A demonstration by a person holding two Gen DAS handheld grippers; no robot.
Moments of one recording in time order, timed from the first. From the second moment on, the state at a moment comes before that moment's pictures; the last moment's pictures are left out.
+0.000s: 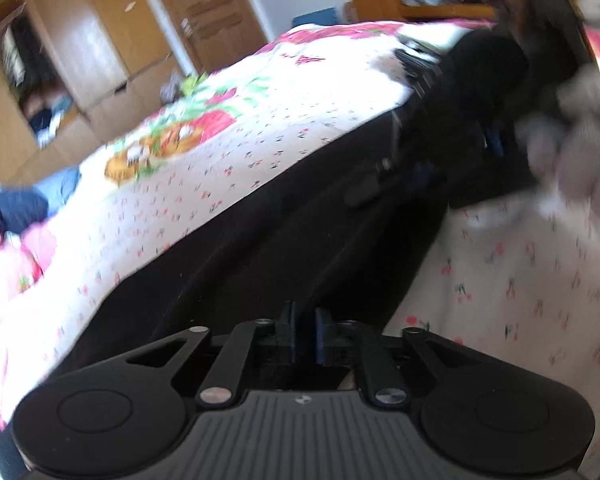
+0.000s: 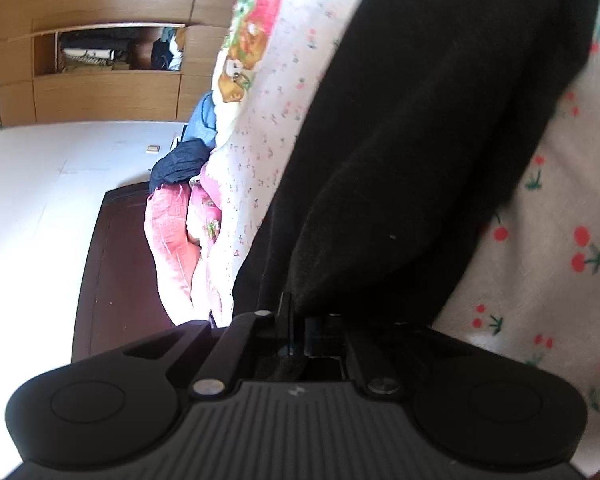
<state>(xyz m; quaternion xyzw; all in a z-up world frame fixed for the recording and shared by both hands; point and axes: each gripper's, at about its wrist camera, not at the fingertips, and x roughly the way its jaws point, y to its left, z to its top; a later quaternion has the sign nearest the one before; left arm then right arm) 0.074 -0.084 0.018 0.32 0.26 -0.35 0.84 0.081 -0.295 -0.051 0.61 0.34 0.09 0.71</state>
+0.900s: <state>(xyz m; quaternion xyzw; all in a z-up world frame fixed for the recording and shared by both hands) 0.055 -0.097 -0.019 0.35 0.29 -0.34 0.82 0.062 -0.289 -0.063 0.57 0.39 0.07 0.73</state>
